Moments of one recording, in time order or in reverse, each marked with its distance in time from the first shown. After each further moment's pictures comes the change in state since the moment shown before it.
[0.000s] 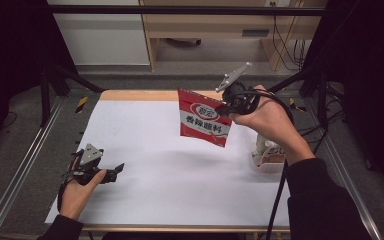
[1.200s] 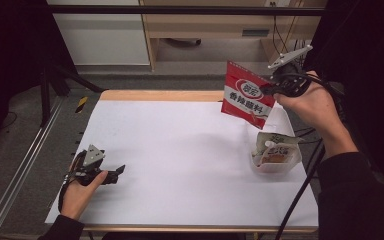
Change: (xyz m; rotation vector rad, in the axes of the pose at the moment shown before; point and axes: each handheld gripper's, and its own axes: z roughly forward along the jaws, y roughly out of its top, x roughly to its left) left arm -0.003 -0.002 0.004 0.016 0.005 0.028; right arm -0.081 -0.058 -0.053 -0.048 -0.219 0.149
